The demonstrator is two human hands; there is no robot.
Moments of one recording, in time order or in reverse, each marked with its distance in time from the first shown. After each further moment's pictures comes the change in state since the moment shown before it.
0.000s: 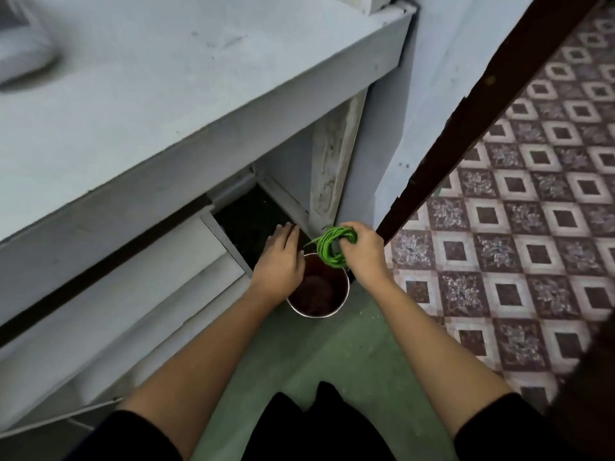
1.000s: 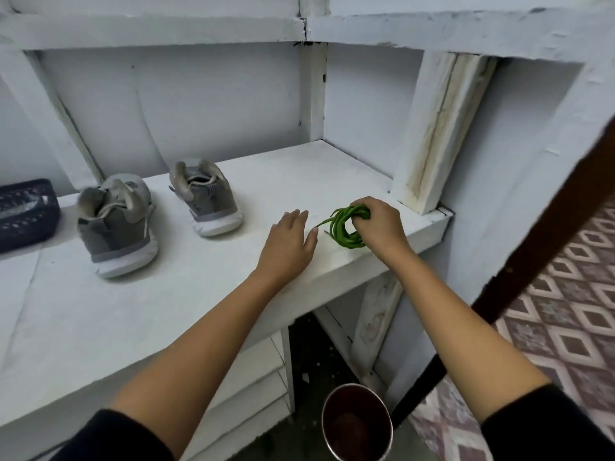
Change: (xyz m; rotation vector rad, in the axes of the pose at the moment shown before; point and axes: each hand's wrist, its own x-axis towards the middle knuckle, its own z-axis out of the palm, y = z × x) left_hand 0.050 0.001 -0.265 0.016 0.527 0.041; right_hand 0.036 -0.276 -0.066 -0.028 0.106 -0.561
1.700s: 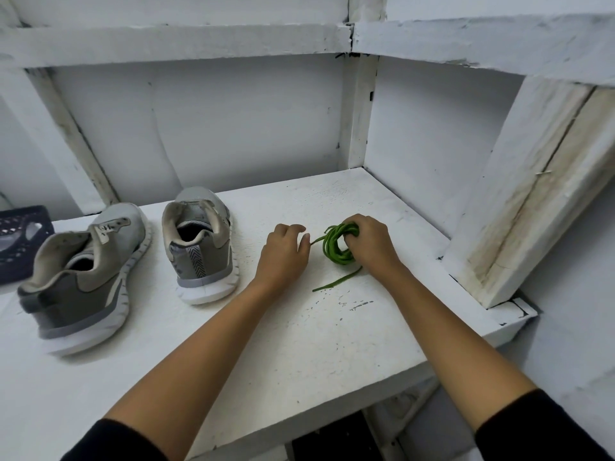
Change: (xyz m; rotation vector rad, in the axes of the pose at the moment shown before) left_hand 0.135 -0.063 0.029 -0.048 0.077 -0.340; right_hand 0.169 0.026 0.077 -0.077 -0.170 -0.148
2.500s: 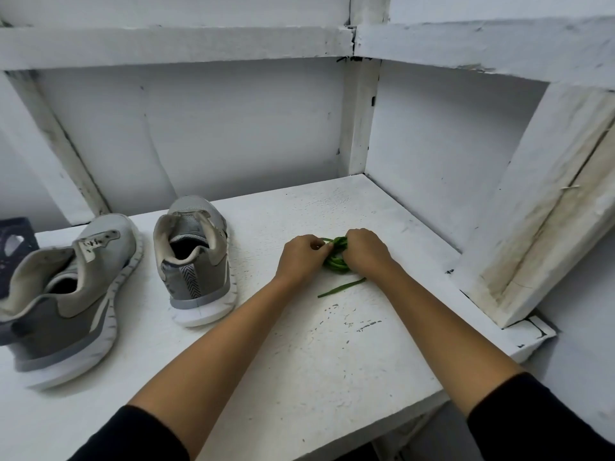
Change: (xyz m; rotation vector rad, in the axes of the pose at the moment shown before) left_hand 0.030 0.018 0.015 -0.256 -0.127 -0.136; right_hand 0.033 -0.001 0.018 -0.442 -0.246 0.110
